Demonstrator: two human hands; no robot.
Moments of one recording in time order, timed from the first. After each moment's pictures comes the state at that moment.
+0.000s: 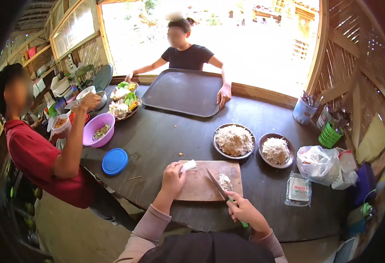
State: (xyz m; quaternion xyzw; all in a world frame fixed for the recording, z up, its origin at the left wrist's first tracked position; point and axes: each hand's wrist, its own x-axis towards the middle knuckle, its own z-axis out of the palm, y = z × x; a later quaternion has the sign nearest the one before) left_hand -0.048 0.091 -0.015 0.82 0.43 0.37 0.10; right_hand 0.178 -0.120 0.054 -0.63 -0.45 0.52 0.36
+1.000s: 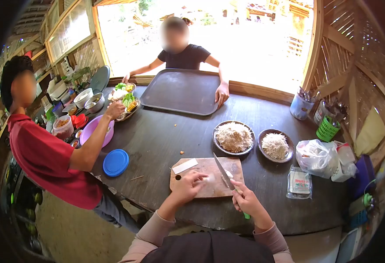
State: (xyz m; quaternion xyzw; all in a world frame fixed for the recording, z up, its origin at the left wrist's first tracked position) left_hand -0.036 0.038 0.030 0.78 0.30 0.30 0.45; right_hand 0.182 -0.114 0.026 -0.60 -0.44 0.47 0.47
